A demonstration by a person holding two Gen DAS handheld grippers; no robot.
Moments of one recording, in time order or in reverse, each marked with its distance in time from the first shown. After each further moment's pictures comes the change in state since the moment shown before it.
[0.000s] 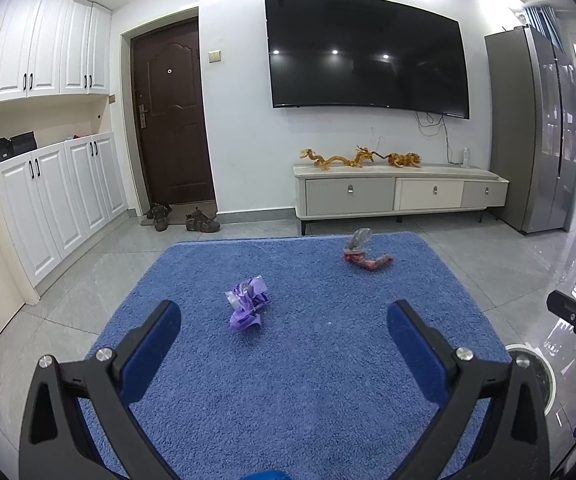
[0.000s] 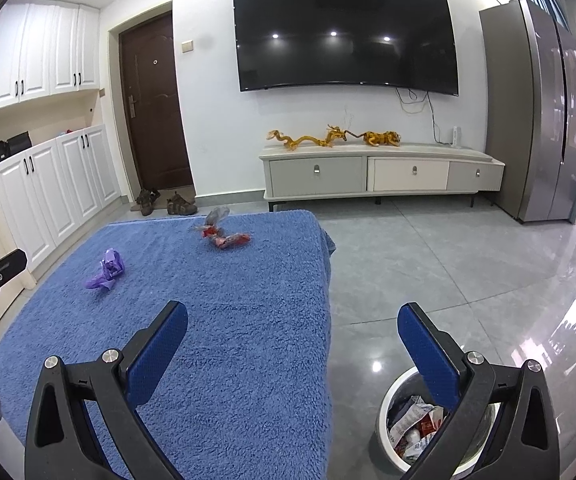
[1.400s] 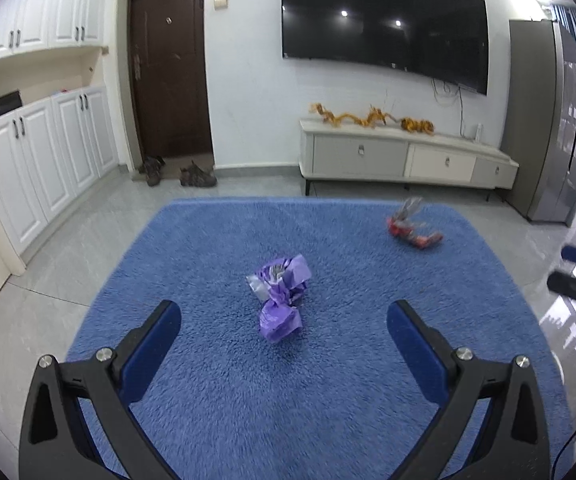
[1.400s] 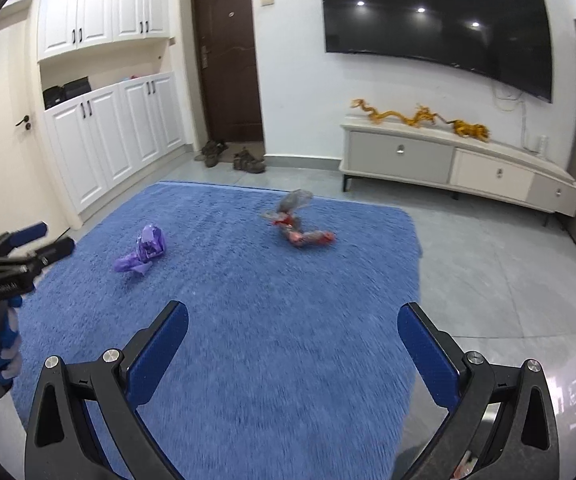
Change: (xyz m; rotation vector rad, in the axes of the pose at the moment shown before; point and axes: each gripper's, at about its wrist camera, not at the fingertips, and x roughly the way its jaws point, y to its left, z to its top) left arm 0.120 0.061 -0.001 -0.042 0.191 -0.041; right arm 0.112 0.063 0.049 -0.189 0.155 0.247
